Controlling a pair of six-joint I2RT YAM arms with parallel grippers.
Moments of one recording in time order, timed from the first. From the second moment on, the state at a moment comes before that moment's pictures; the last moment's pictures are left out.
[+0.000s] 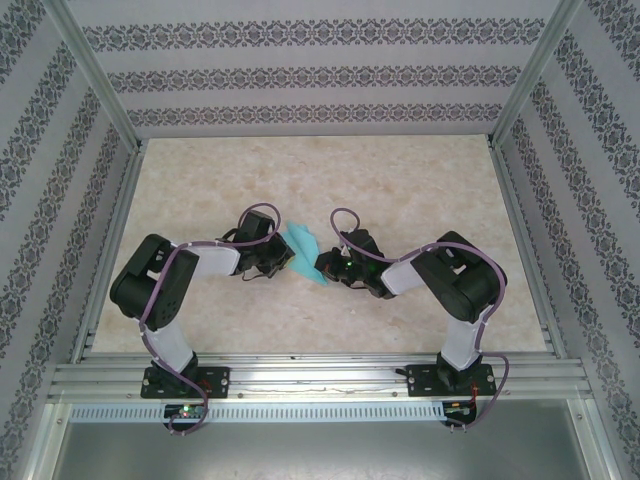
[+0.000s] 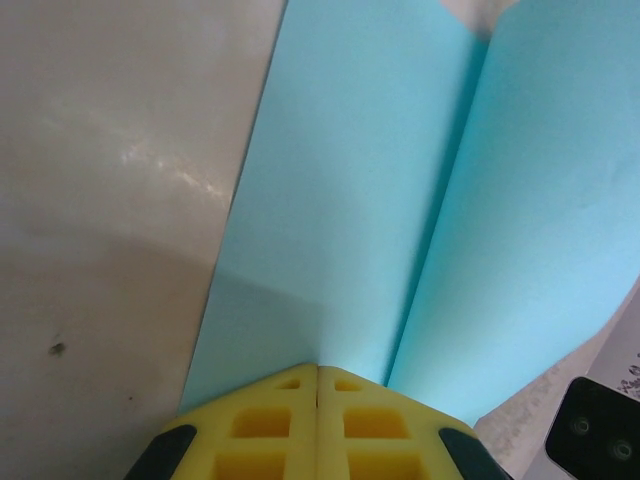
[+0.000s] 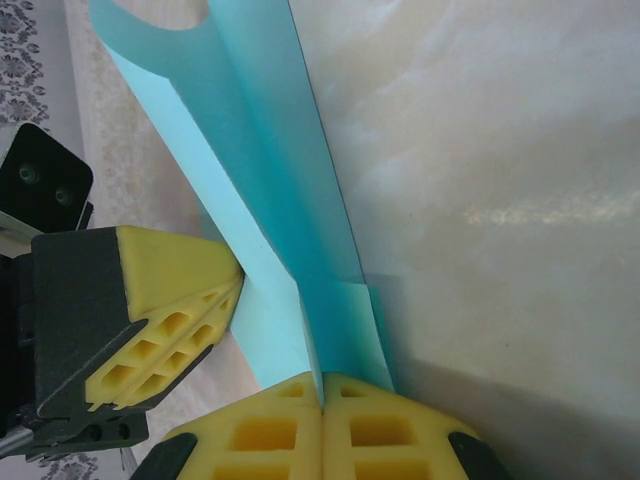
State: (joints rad) left arm -0.42 1.75 0.78 0.06 0.34 -1.25; right arm 0.64 1.85 0.64 0.58 -0.38 1.15
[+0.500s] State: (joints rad) left arm -0.42 1.75 0.81 0.04 0.34 -1.23; right arm 0.64 1.86 0.68 0.50 -0.41 1.11
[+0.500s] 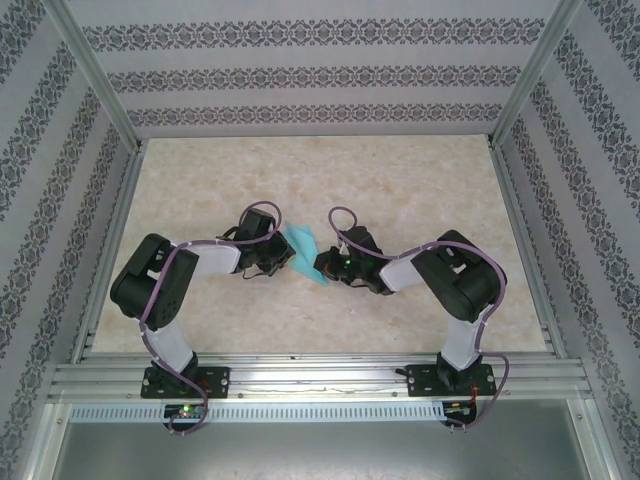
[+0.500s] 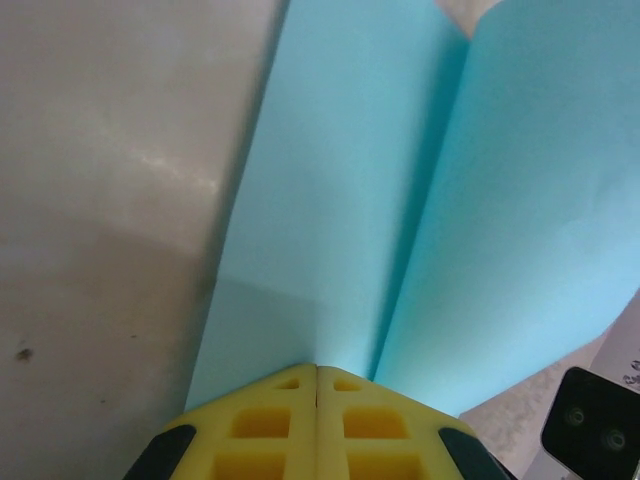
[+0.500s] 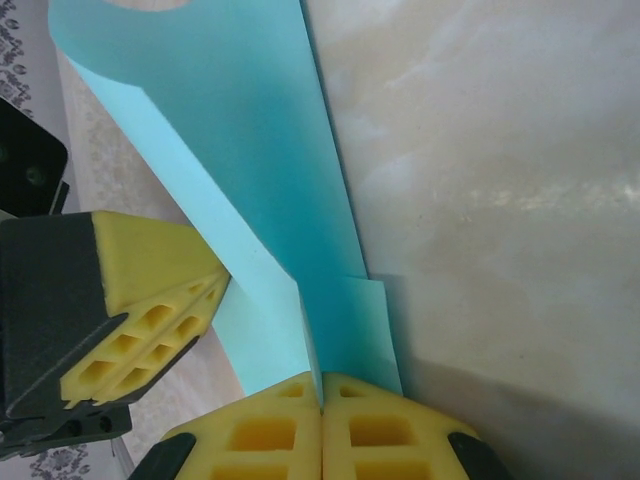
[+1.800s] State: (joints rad) left arm -0.42 1.88 0.88 0.20 0.44 -1.16; right arm 0.62 1.87 0.71 0.44 -0.48 1.09
